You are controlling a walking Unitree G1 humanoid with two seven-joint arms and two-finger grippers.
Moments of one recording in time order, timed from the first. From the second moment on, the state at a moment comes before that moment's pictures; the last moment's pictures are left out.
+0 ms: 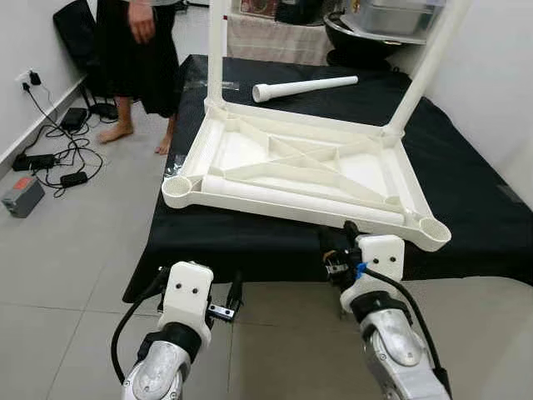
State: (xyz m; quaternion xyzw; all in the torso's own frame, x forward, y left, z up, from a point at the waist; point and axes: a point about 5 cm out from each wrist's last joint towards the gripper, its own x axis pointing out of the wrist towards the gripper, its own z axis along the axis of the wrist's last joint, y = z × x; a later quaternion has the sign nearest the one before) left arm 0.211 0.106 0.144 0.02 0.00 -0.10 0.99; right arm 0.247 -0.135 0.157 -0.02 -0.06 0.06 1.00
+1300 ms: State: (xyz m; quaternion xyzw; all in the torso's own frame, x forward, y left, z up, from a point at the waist) left arm 0.216 0.107 0.137 0.01 0.00 -0.10 1.00; right arm 0.250 -0.135 0.148 -0.04 -0.05 0.06 1.00
